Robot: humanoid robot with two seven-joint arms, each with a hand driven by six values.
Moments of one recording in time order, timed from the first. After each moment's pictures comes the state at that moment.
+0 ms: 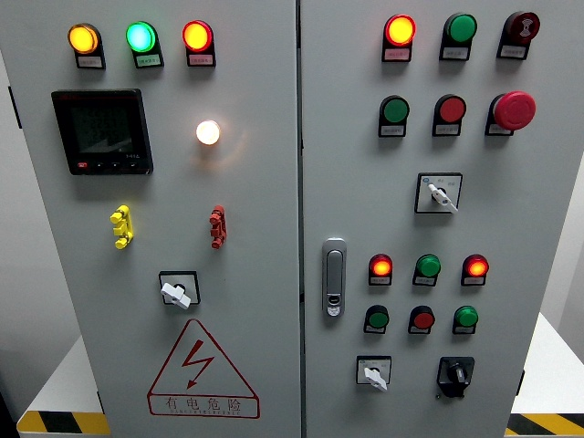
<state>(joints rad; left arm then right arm) -0.04 -0.09 0.02 -0.19 0.04 0.09 0.03 0.08 0.08 1.44 -0.15 -1.29 0.34 0.13</state>
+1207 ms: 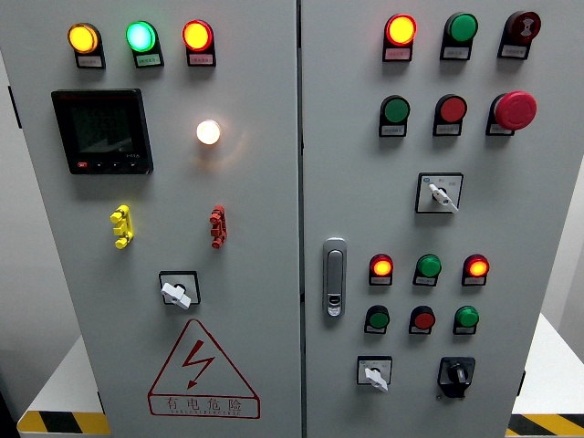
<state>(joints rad) -0.04 -0.09 0.02 -0.19 0.04 0.09 0.03 0.05 0.13 1.69 1.01 -1.57 0.41 0.11</state>
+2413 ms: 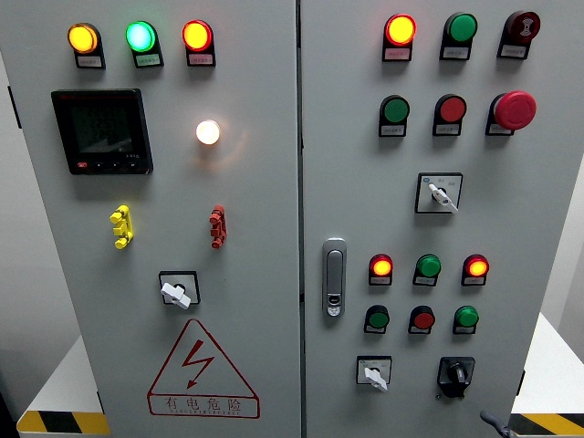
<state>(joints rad) -0.04 -0.09 0.02 -0.19 0.04 0.09 0.03 0.13 0.14 1.67 1.38 -1.51 0.34 0.03</state>
